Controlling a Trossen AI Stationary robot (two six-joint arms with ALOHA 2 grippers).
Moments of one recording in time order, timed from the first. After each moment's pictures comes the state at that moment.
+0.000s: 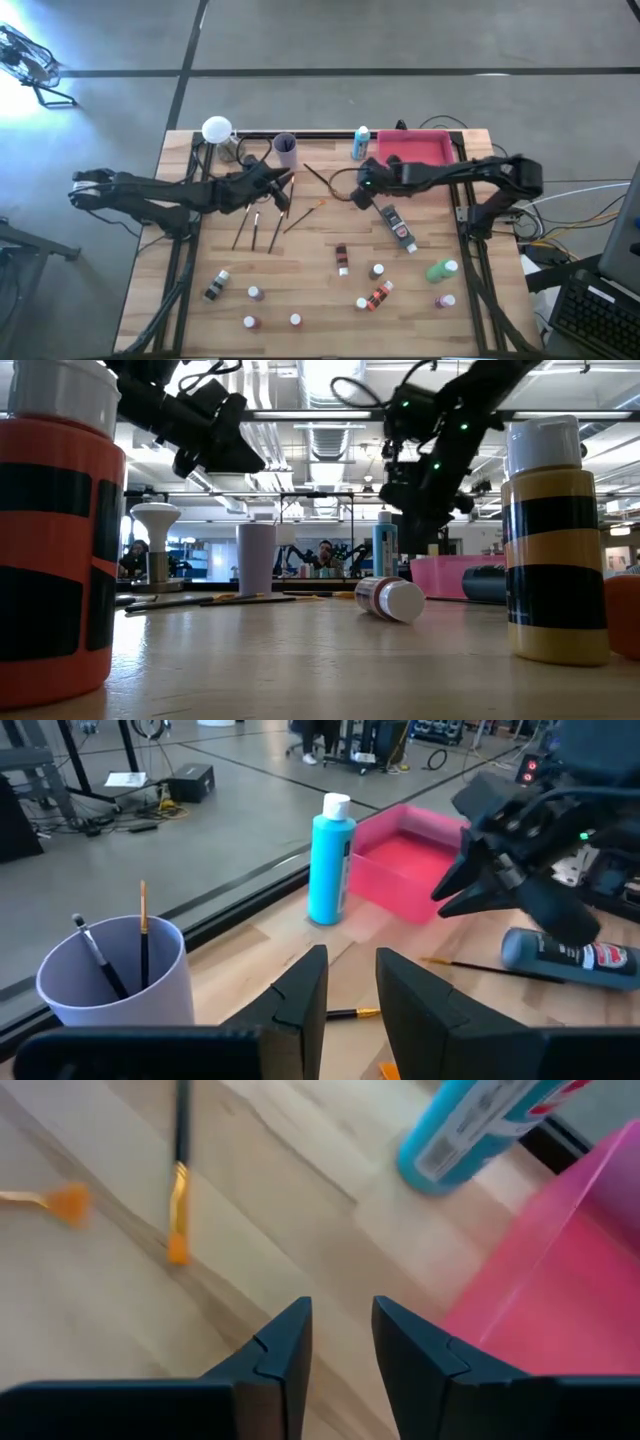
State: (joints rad) left arm 0.09 1.11 0.56 0.31 -0.54 -0.24; right arm -0.22 1.59 0.97 -0.47 0.43 0.48
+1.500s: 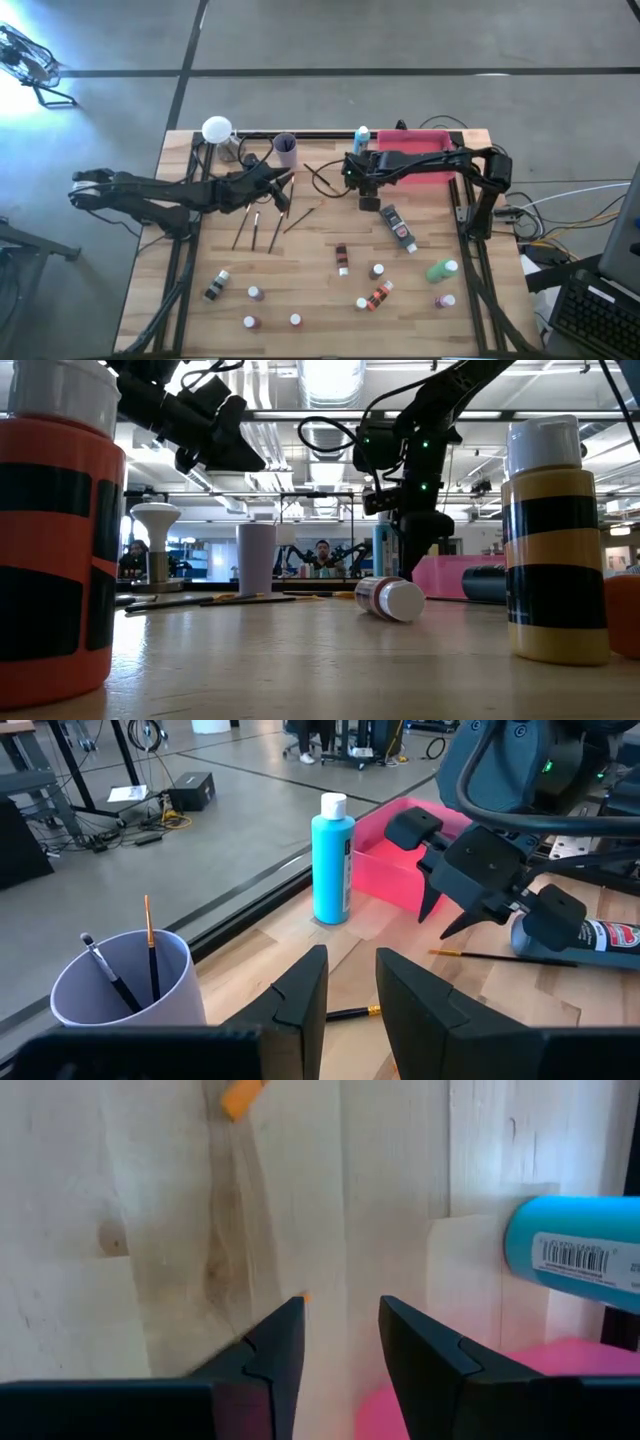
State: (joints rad) left arm 0.09 1.11 0.57 0.30 -0.54 -0.17; right arm -0.31 1.81 1.19 -0.70 0.23 -0.28
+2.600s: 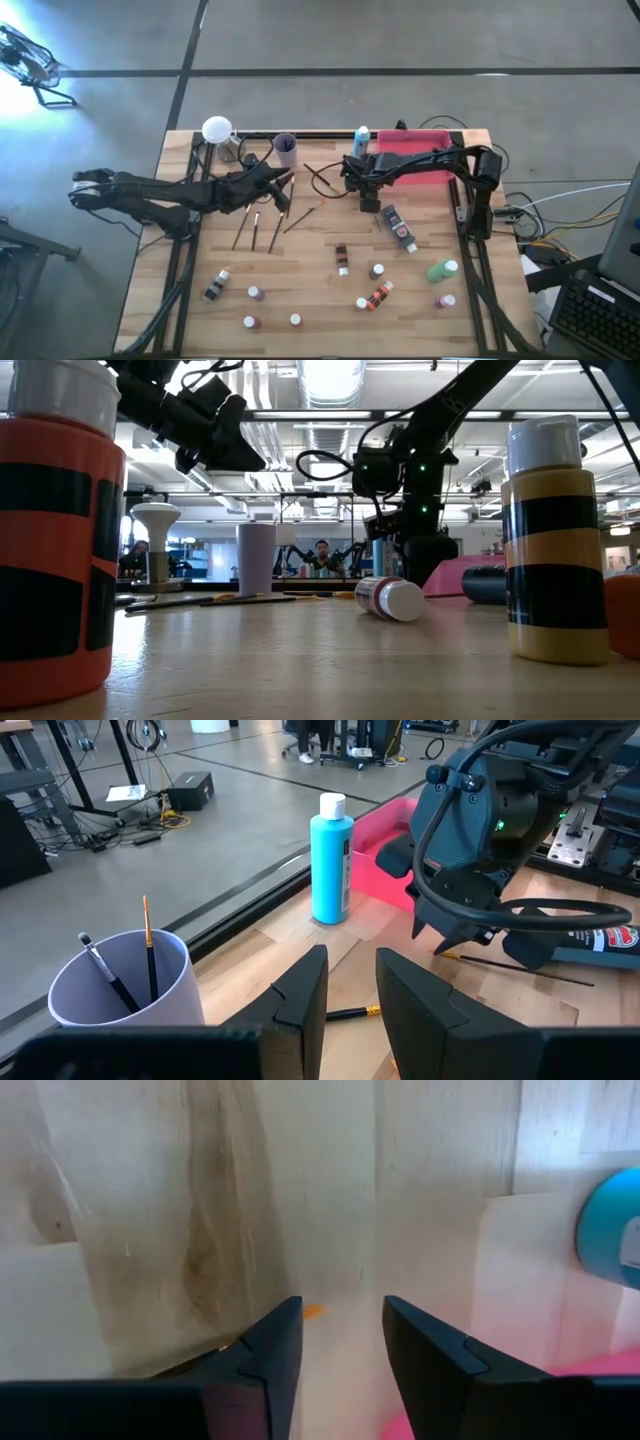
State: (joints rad) left arm 0.09 1.11 0.57 0.30 -0.54 -0.18; right arm -0.34 1.90 1.17 -0.66 0.21 -0.29
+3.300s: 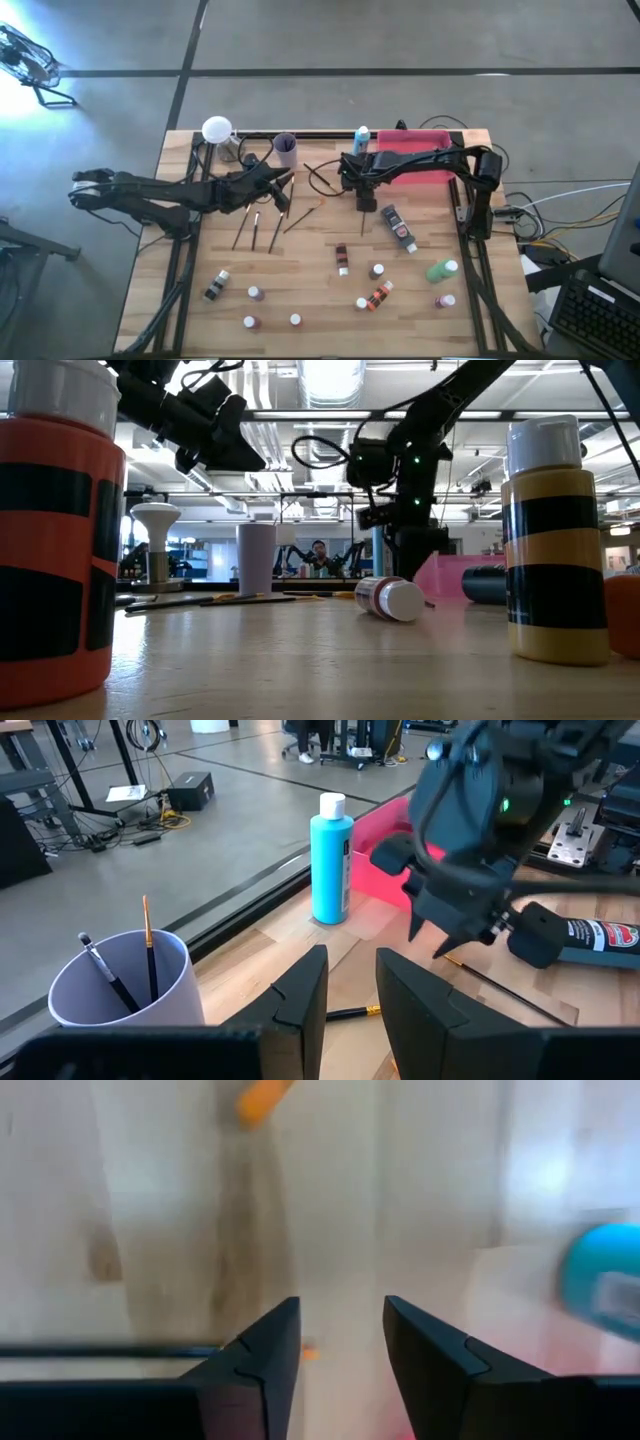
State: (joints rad) left arm 0.09 1.11 0.57 0.30 -0.54 -0.18; right arm -0.33 1.89 1.22 -0.66 0.18 -0.31
